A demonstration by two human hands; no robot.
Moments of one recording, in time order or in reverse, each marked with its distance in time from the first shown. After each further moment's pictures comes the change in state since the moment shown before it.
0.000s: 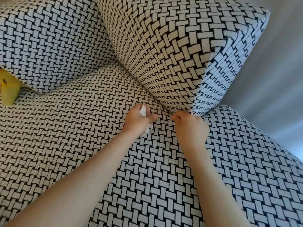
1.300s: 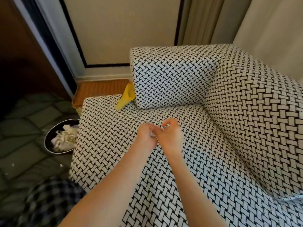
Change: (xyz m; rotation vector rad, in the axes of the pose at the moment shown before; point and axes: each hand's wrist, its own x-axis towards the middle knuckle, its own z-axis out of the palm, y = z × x) left_hand -0.010 -0.042 -0.259 -1.374 0.380 -0.380; right_hand -0.029 -0.318 0.062 0.558 -0.357 -0.128
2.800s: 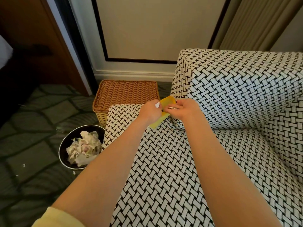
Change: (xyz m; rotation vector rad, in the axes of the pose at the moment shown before) left_hand 0.166 0.189 -0.034 1.327 0.018 0.596; right_hand 0.157 -0.106 0.130 0.419 -0.399 0.270
